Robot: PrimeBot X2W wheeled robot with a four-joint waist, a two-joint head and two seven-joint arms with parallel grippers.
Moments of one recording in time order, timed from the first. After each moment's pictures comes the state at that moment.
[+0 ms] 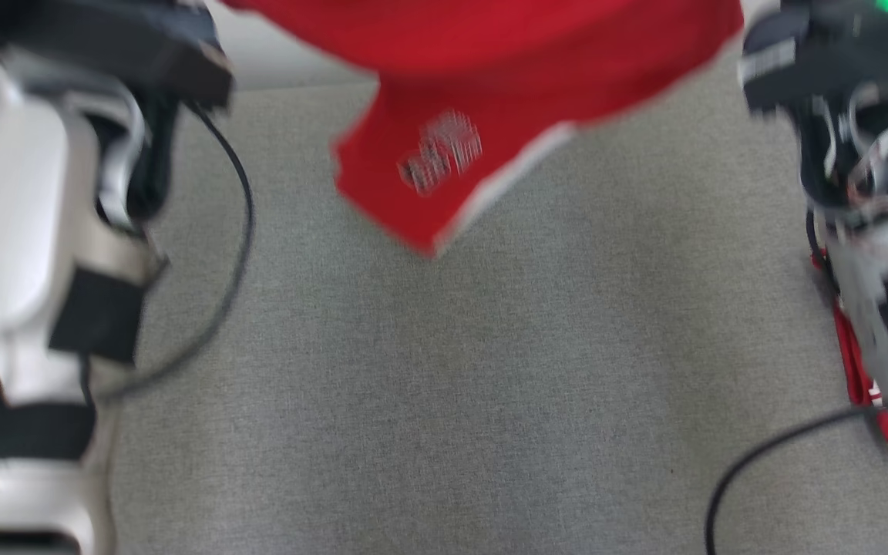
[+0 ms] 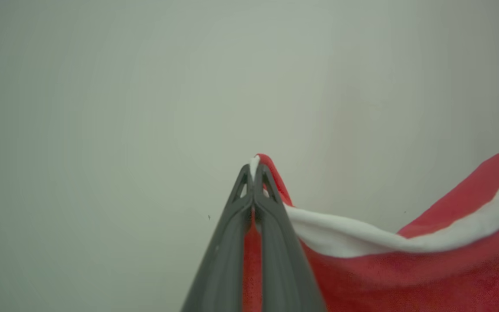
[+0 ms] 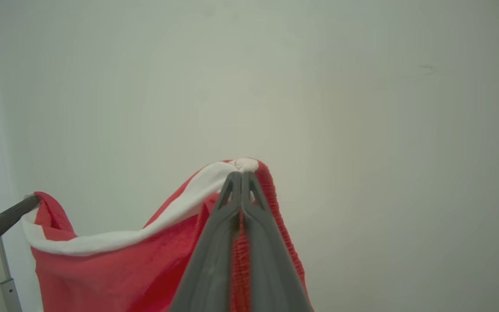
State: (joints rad) left arm -1.12 0.15 -0.20 0.27 -0.35 0.00 -0.09; right arm -1.03 -0.37 0.47 0.19 0.64 0.13 -0.14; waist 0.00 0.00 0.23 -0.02
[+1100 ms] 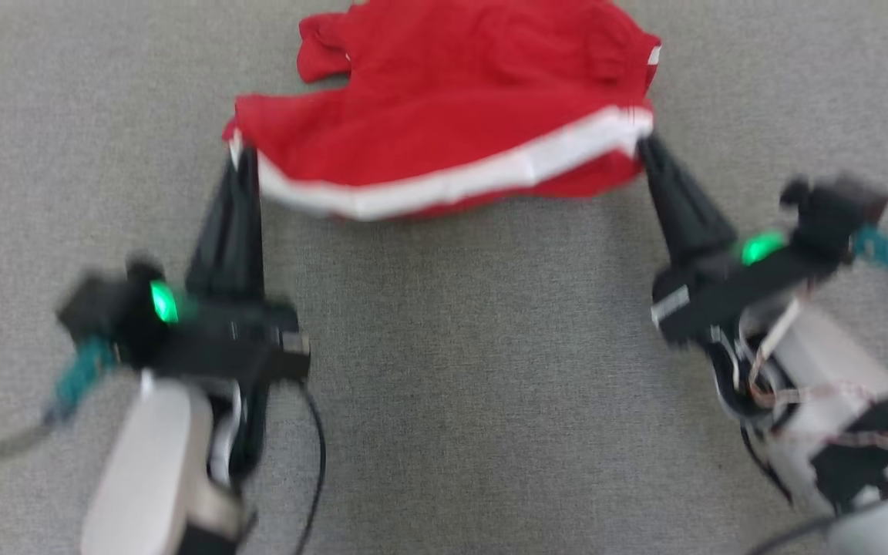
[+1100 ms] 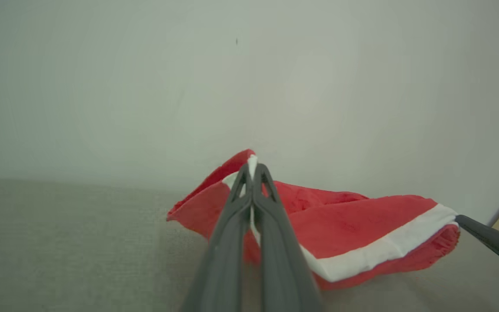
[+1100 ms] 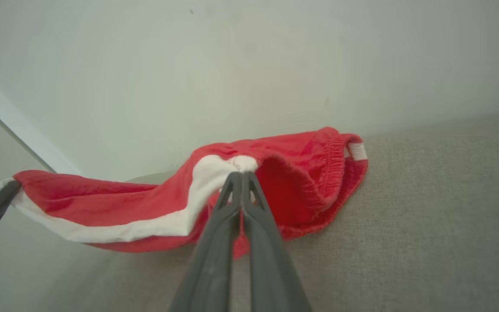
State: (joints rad) left arm -0.62 0.05 -0.16 0.11 -0.31 -0.01 -0.26; right arm -0.75 -0.43 0.74 0.30 0.90 0.13 -0.26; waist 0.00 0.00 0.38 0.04
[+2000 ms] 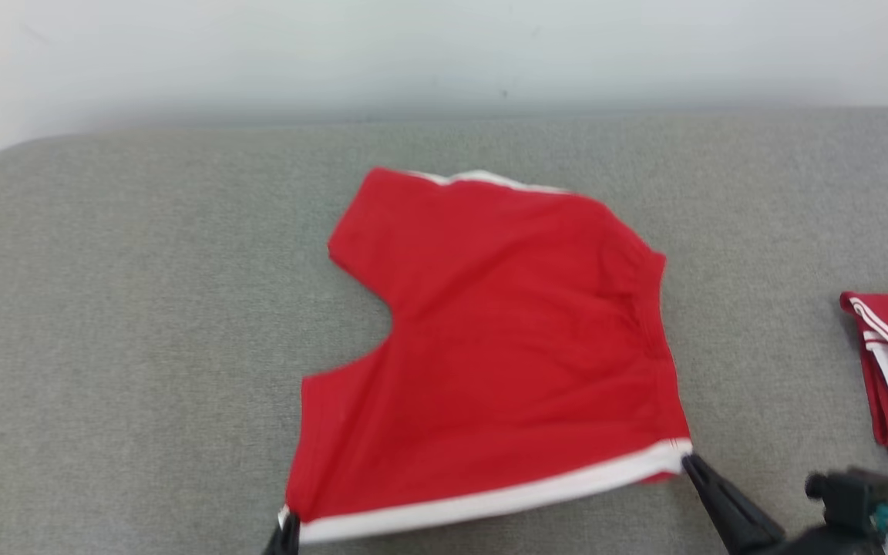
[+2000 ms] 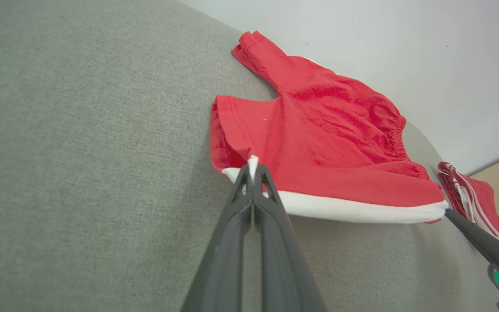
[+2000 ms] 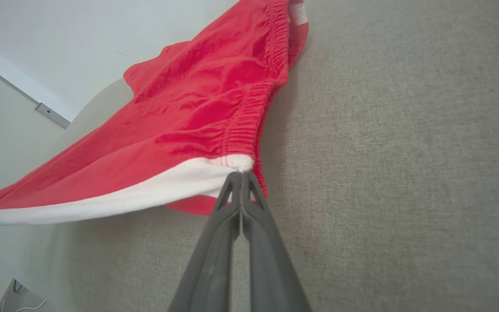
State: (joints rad) left arm 0.18 0.07 -0.21 -0.32 -0.45 0.12 0.04; right arm -0.11 -0.60 0.70 0.09 0.93 0.13 -0.19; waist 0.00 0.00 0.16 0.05
